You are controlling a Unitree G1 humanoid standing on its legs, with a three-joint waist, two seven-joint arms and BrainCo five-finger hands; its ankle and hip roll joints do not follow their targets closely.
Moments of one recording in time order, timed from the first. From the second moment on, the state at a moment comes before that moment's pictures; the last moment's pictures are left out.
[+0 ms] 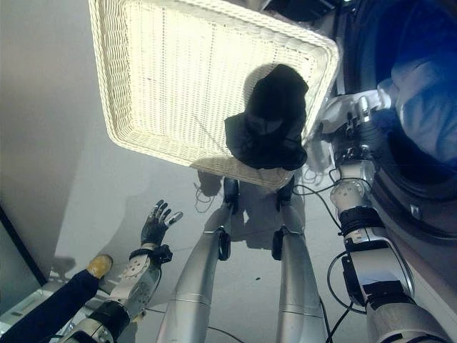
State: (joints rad) left arm -0.34 0.35 -0.43 0.69 -0.80 -0.39 0.22; right arm -0.99 -0.56 -0.01 0.75 1.40 -0.49 -0.04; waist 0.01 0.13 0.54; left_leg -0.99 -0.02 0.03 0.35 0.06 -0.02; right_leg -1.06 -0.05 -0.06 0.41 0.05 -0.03
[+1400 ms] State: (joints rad) left arm -0.32 0.37 -0.41 0.73 -0.82 -0.28 0.20; right arm -0.90 -0.42 -0.23 0.83 1.97 -0.40 -0.25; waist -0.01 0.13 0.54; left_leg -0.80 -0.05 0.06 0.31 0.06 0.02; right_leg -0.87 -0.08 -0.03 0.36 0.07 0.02
